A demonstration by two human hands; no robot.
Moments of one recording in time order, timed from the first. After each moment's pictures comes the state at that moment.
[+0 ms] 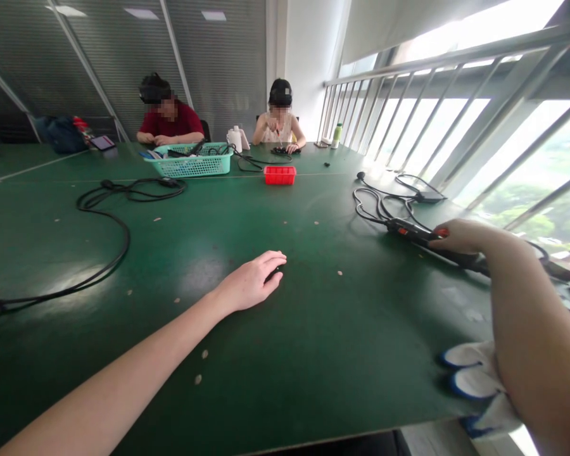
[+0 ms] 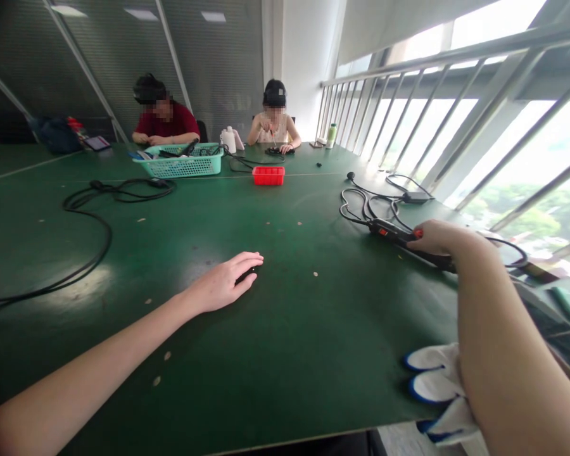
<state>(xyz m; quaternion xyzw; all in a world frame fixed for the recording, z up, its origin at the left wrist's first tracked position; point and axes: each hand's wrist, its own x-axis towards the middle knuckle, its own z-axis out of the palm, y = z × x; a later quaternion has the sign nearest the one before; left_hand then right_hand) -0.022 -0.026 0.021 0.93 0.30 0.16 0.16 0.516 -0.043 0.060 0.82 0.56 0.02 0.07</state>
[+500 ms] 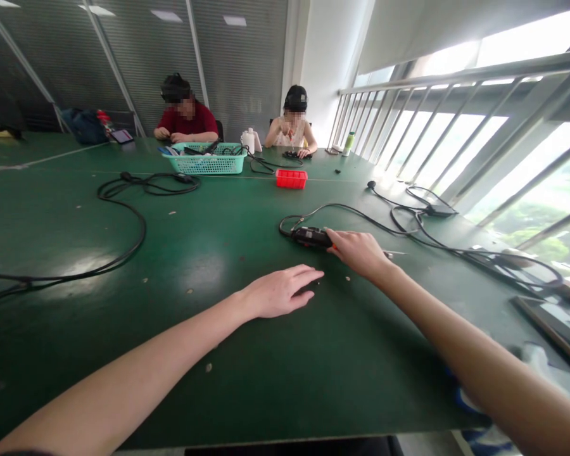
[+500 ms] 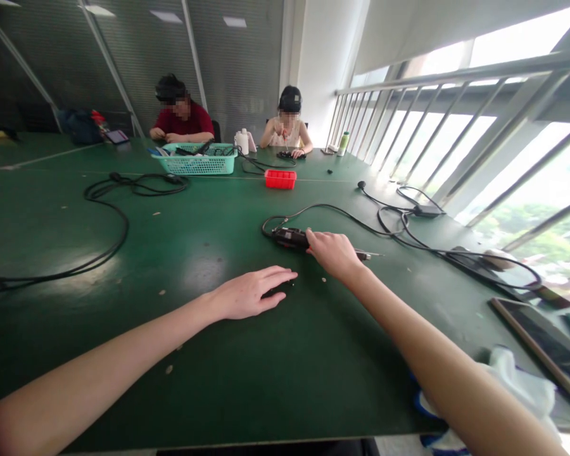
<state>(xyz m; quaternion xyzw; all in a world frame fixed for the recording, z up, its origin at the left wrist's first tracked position) 0.007 -0.050 0.024 0.94 0.22 0.15 0.23 0.275 -0.022 0.046 0.61 0.78 0.14 0.01</state>
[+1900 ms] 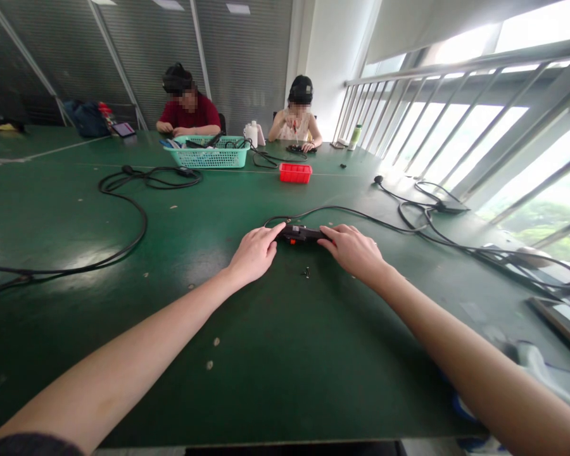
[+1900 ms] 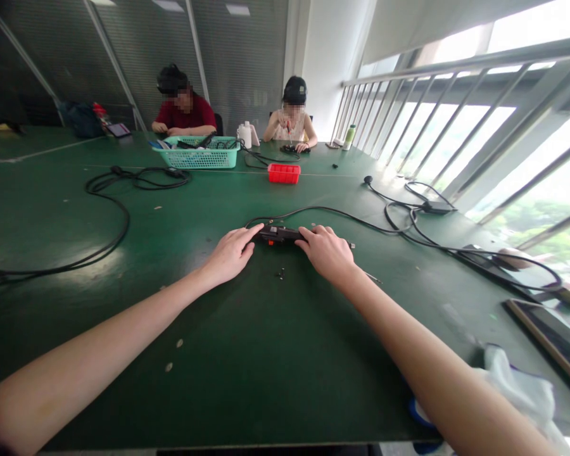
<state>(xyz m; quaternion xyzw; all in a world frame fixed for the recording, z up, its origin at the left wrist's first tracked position) -0.025 0.016 0.001 0.88 0.40 0.26 0.03 0.247 -0.028 0.034 0.64 0.75 0.11 -0.09</state>
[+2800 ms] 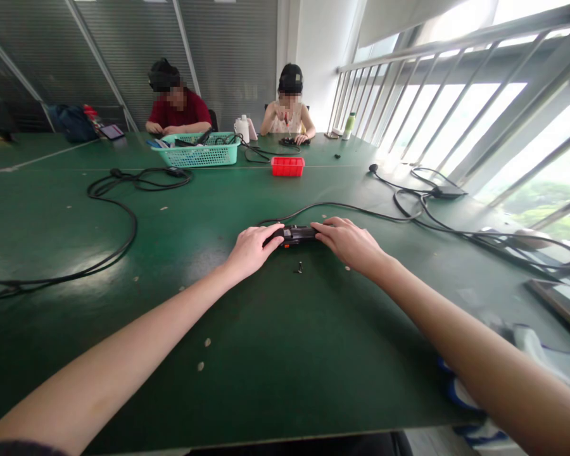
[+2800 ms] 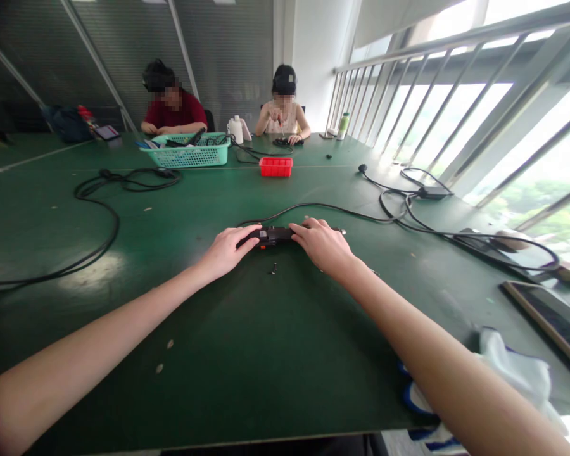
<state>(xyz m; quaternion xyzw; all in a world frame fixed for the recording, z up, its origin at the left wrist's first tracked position) -0.013 0.021 0.008 0.87 0.41 0.26 0.08 0.257 -0.033 0.041 0.63 0.77 0.05 -0.08</state>
